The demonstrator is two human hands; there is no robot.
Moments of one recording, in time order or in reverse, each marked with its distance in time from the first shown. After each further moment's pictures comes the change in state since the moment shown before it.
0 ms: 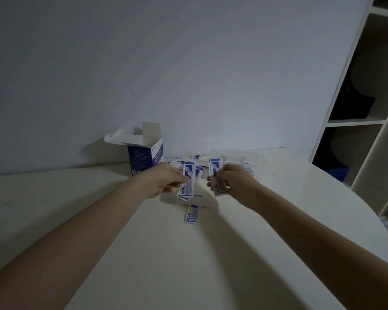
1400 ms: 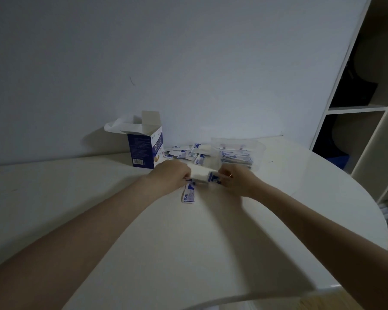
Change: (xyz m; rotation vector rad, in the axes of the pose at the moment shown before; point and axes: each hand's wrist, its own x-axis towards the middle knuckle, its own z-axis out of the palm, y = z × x) left_hand -0.004 -0.017 0.019 1.083 0.130 0.471; right_hand 0.003 0.026 -0.022 -1.169 -0.009 -0.316
